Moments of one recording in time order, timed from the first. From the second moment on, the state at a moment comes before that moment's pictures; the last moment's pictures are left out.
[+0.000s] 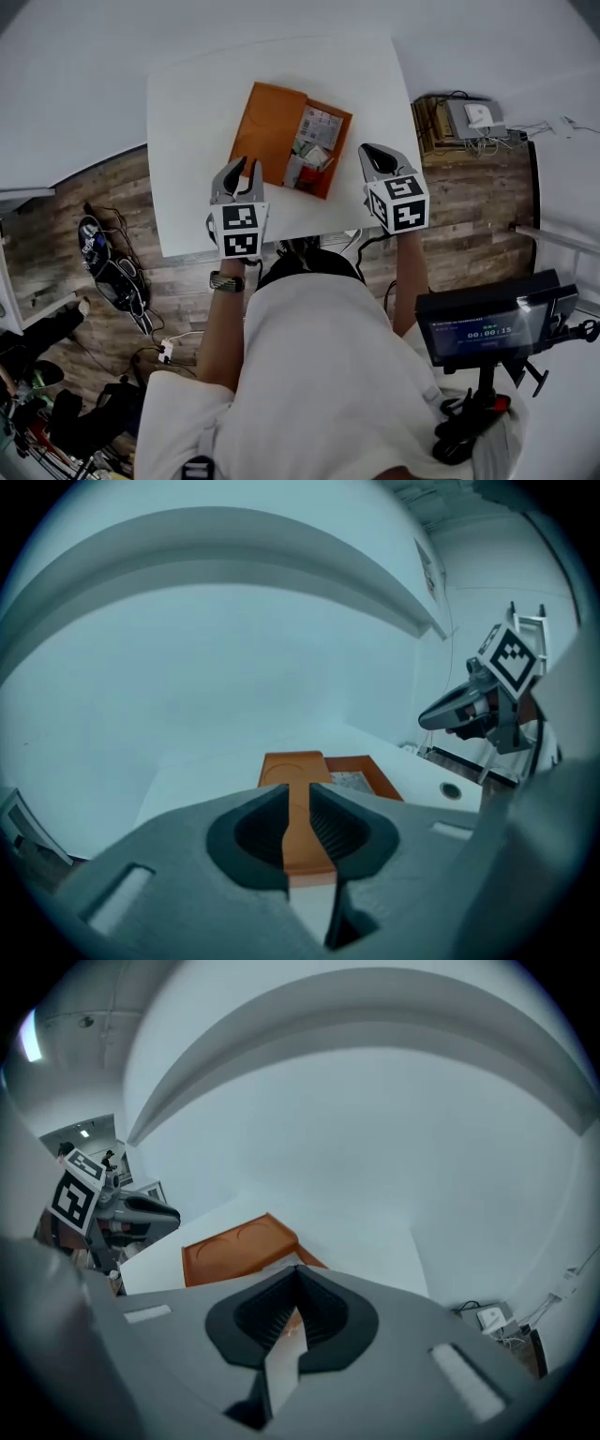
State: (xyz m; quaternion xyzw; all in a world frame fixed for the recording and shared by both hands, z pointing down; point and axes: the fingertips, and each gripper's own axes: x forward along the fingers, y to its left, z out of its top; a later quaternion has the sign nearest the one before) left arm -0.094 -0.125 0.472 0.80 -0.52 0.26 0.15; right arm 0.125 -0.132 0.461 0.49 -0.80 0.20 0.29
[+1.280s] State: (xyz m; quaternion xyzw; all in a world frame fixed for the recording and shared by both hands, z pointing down) left arm -0.099 -0.131 0.160 0.82 -0.56 0.06 -0.13; right arm 0.064 -0.137 0.175 0.50 -0.86 -0.02 0.11
